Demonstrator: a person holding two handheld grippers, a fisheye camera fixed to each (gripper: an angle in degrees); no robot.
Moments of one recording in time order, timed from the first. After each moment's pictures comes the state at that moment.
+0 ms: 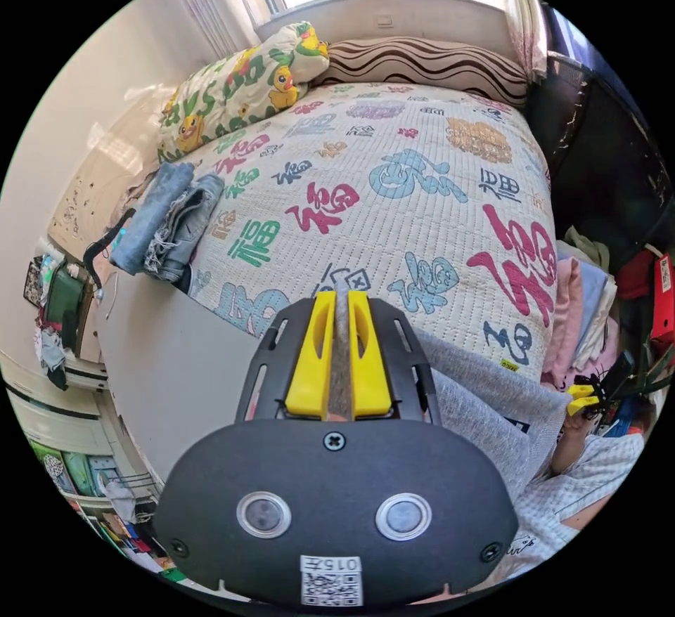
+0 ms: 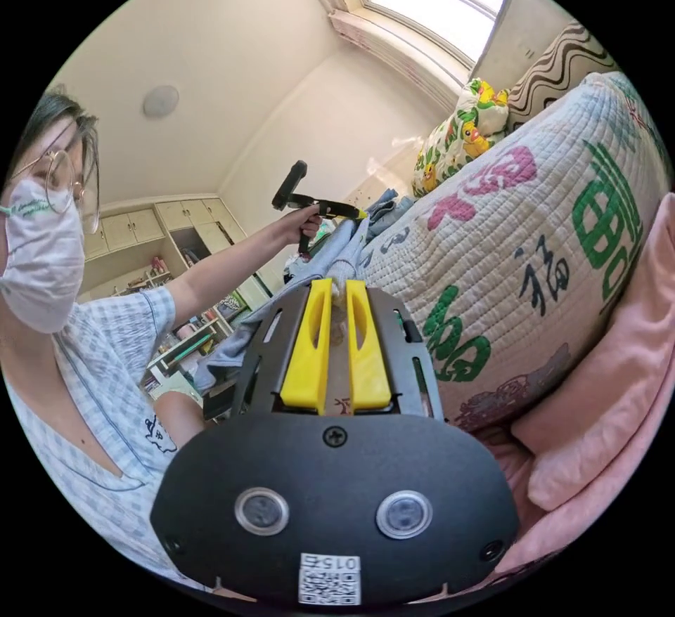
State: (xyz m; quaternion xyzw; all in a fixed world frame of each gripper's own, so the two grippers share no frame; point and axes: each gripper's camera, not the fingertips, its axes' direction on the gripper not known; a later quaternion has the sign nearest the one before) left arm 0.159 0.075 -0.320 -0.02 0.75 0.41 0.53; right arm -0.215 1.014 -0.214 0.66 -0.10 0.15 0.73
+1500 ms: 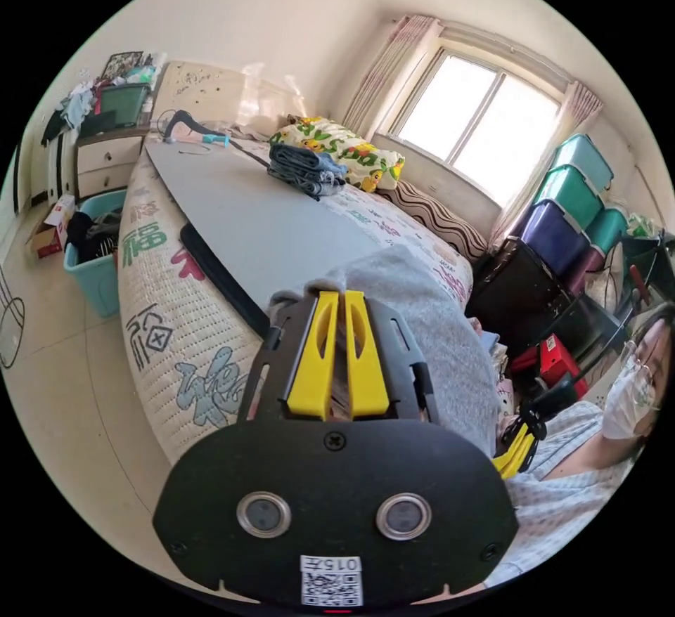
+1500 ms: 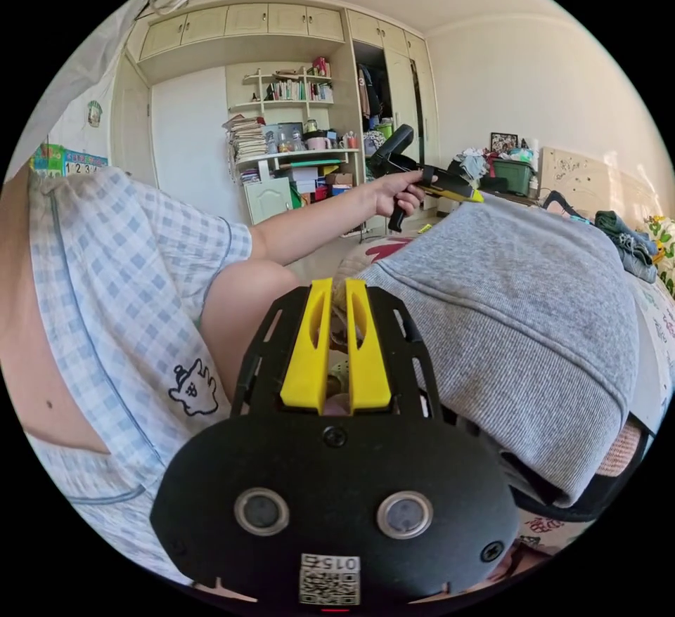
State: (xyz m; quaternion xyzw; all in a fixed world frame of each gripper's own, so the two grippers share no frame) left arm -0.125 0.485 0.142 -0.17 0.86 0.05 0.48; right arm -0.562 0.881 0.094 0.43 -0.06 -0.28 0.86
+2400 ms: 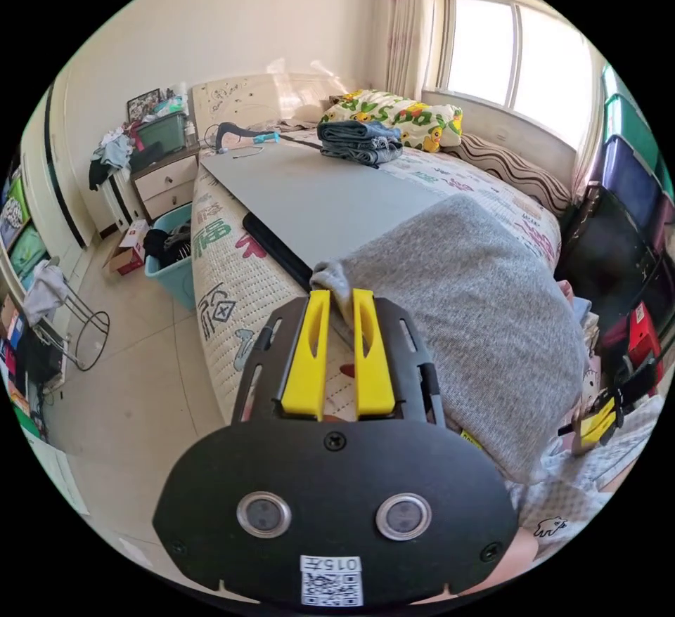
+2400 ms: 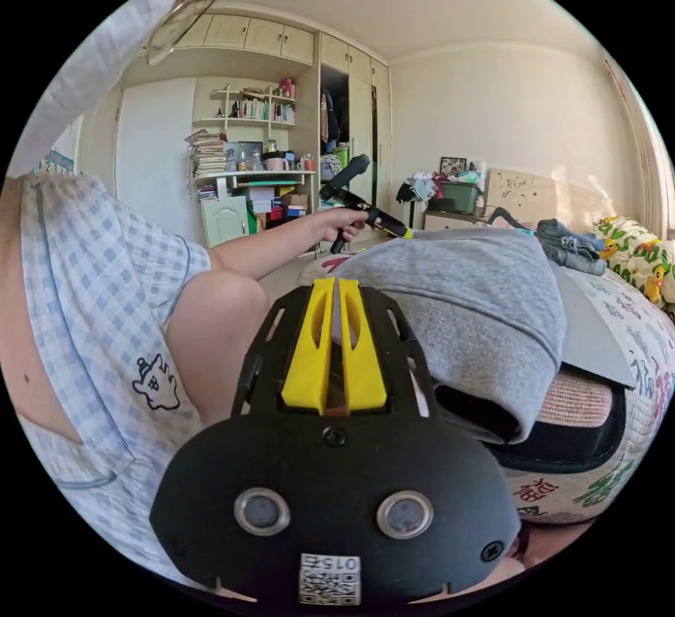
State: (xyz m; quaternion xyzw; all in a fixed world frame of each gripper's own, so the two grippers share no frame) left arm -0.113 0.579 0.056 -0.15 0.76 0.14 0.62; right arm -0.625 0.822 0.088 0.51 0.00 -0.21 0.84
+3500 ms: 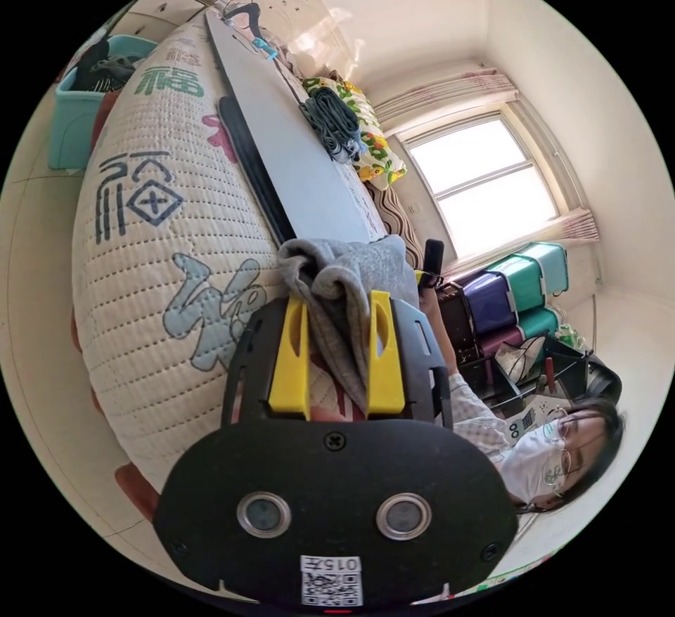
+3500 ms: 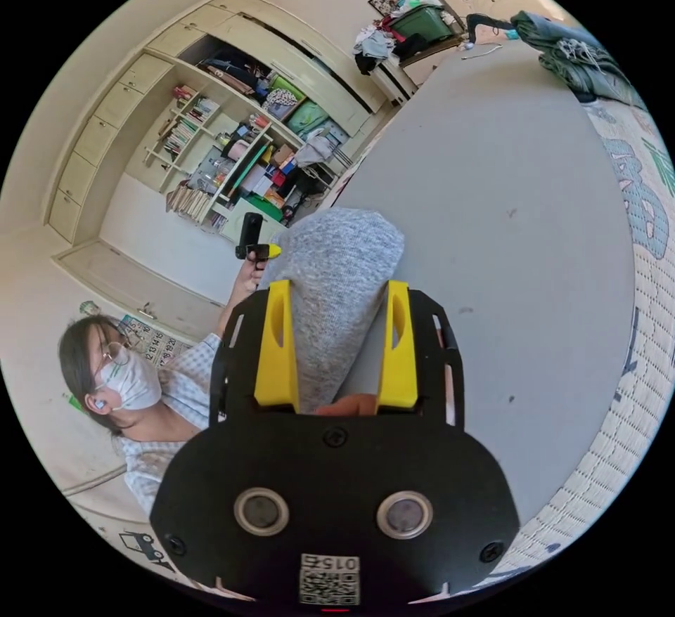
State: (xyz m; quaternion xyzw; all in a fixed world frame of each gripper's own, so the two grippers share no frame) left arm 0.019 0.702 0.231 -0.39 0.87 -0.04 0.29; right arm -0.514 0.466 -0.162 0.22 -0.28 -0.07 0.93
